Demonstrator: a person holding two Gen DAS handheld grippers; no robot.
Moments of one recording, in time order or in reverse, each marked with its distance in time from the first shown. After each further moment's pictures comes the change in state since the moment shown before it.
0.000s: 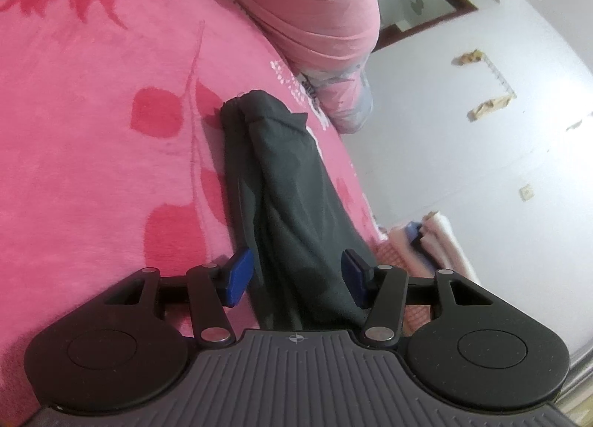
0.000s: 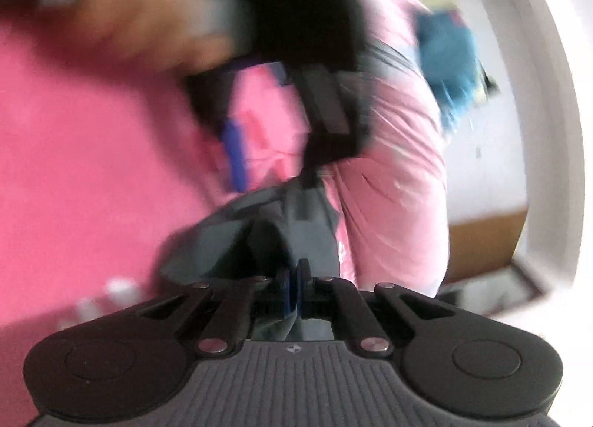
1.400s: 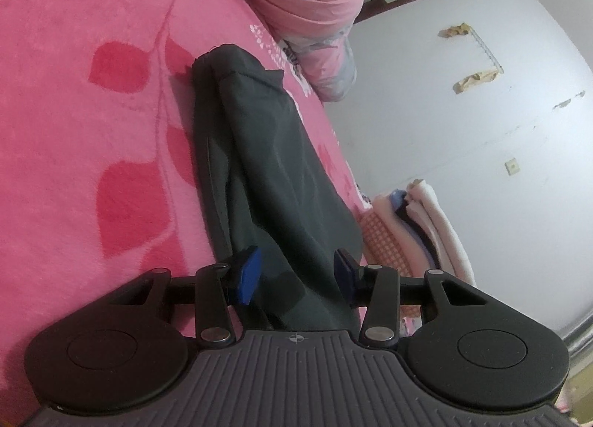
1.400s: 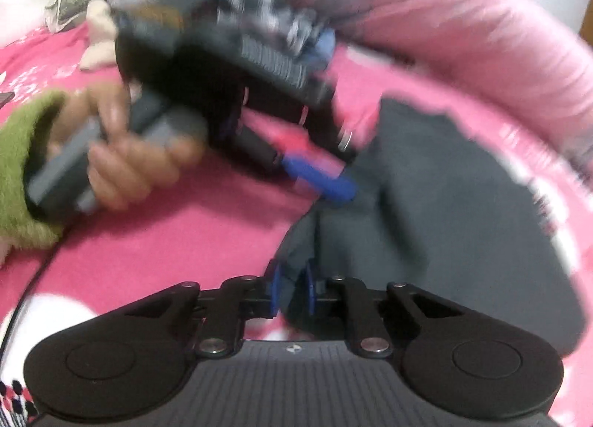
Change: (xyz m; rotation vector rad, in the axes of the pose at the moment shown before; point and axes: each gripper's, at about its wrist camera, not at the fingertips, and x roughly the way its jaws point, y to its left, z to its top) left arm 0.026 -0.005 -0.011 0.036 0.109 -0.047; right arm 0.005 -0.097 -0.058 0.873 -0.023 0.787
